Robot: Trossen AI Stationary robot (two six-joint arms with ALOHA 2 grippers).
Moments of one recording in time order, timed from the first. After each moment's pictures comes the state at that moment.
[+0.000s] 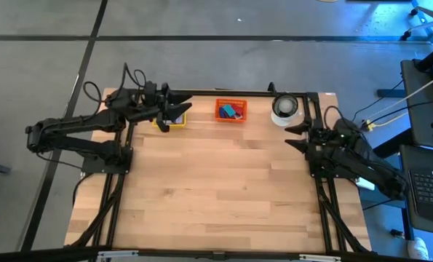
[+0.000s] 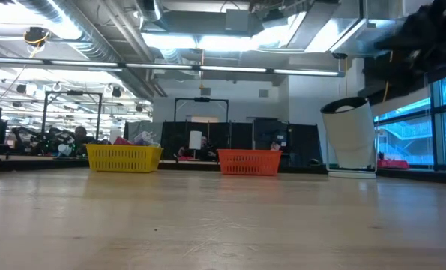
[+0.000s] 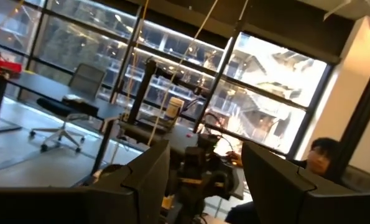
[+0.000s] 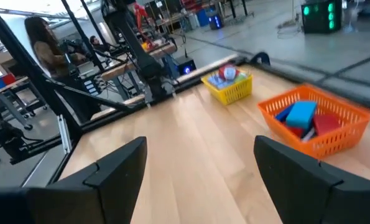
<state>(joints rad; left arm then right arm) 0.26 0.94 0.83 0.39 0.05 -0.40 -0.50 0.00 0.27 -0.38 -0.38 0.32</state>
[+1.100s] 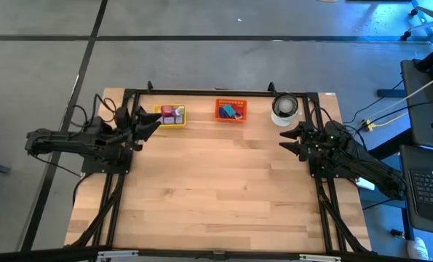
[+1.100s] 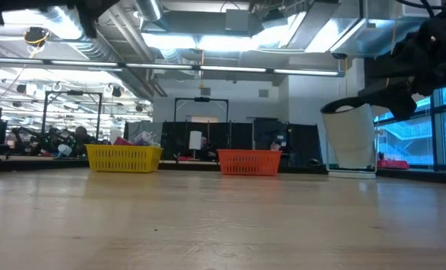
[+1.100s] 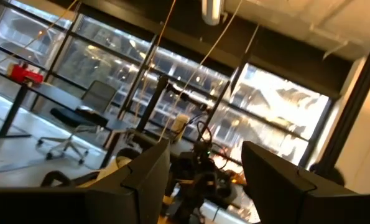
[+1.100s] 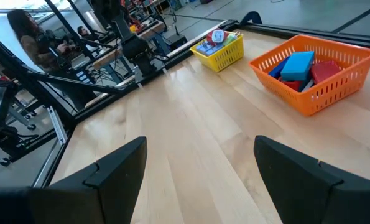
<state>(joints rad) 0.03 0.38 0.34 0.42 -0.26 -0.39 -0.50 0.00 0.15 -0.36 -0.38 0.41</state>
